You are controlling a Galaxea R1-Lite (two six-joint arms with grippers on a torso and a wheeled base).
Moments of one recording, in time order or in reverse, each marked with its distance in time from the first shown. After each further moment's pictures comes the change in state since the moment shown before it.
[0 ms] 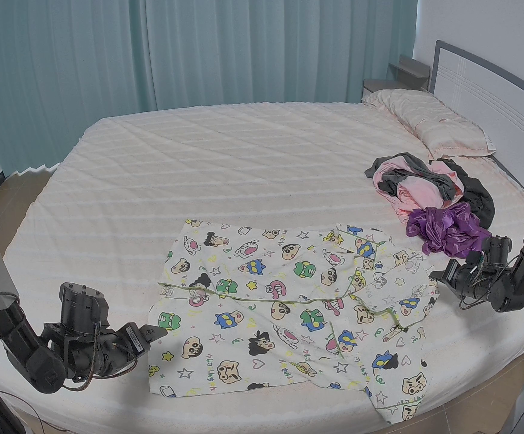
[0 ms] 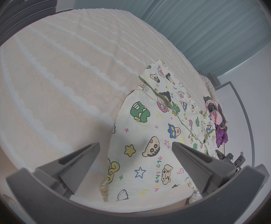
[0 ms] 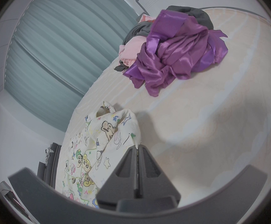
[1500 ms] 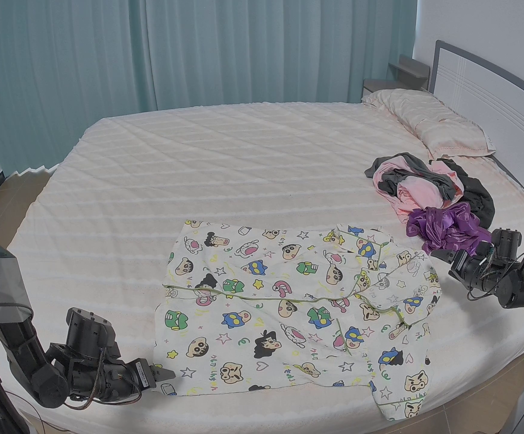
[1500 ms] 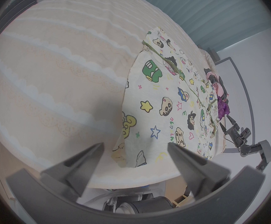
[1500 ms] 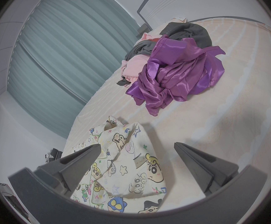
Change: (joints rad) left arm -0.027 0.071 0.111 -0.024 -0.163 0.098; right arm -0.037 -0.044 0.003 -0.045 0.008 0.015
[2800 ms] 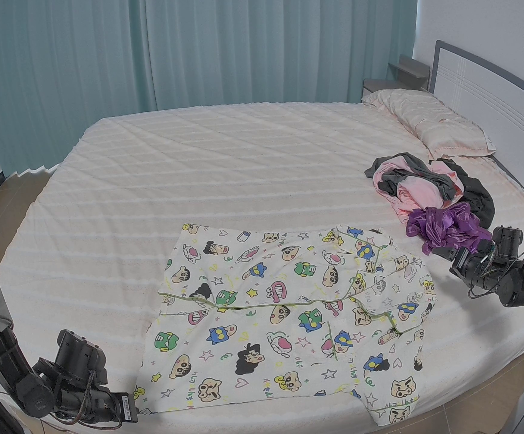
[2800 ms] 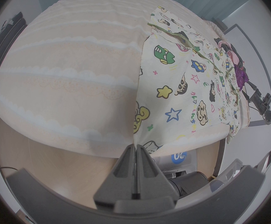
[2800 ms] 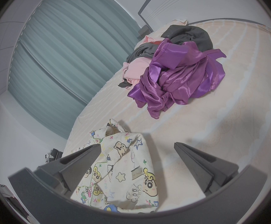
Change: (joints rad) left arm 0.010 -0.099 0.096 0.243 0.107 0.243; right arm -0.002 -0.013 -0.002 0.000 0.000 0.000
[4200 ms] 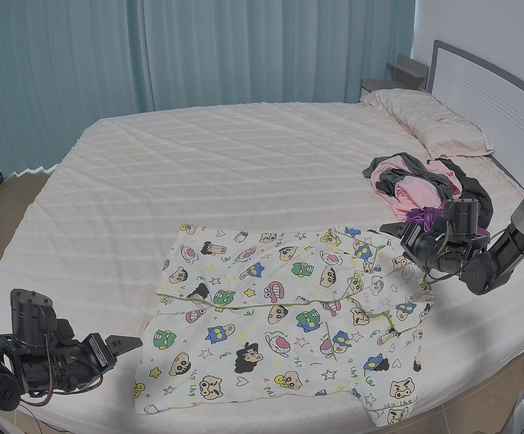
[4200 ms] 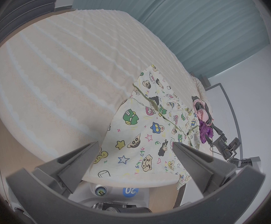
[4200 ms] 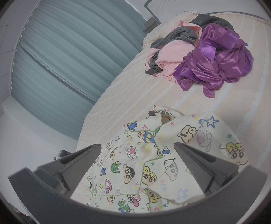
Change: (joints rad) left arm 0.081 -0.350 -0.089 -0.007 -0.060 -0.327; right arm 0.375 -0.088 -0.154 0.188 -0.251 0.227
